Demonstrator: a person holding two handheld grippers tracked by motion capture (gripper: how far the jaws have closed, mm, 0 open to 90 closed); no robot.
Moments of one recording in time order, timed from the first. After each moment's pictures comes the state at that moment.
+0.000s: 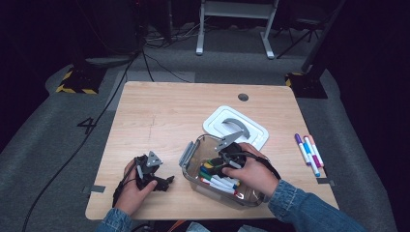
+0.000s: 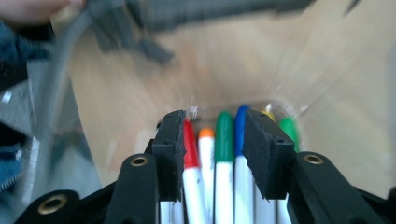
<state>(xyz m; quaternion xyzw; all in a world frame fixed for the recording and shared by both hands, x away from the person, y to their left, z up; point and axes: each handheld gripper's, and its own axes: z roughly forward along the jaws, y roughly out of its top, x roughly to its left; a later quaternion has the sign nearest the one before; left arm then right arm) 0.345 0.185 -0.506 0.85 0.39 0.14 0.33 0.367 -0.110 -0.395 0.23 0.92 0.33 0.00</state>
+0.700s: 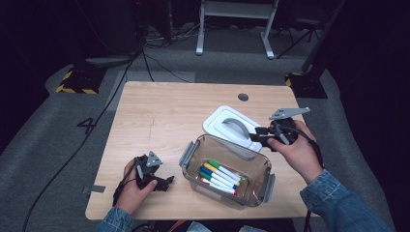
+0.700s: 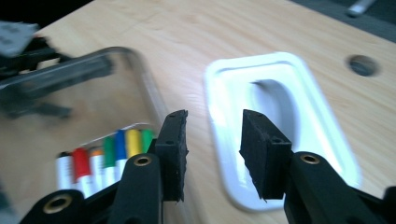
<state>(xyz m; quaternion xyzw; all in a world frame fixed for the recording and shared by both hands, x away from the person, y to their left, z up) 0.345 0.185 -0.506 0.85 0.39 0.14 0.33 0.398 -0.229 -0.333 0.36 0.84 0.38 0.13</state>
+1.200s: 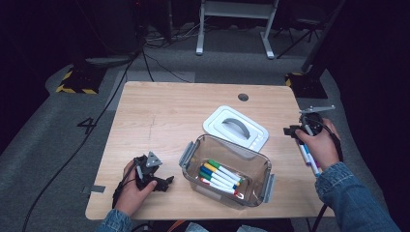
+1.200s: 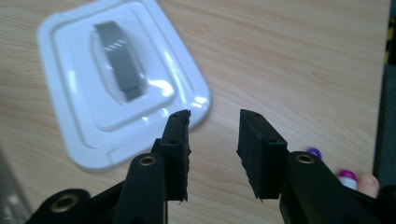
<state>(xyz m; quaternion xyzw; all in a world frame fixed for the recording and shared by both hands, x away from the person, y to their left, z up) 0.343 0.186 -0.506 0.85 0.39 0.14 0.33 0.452 -0.335 -0.380 0.50 0.79 0.29 0.18</state>
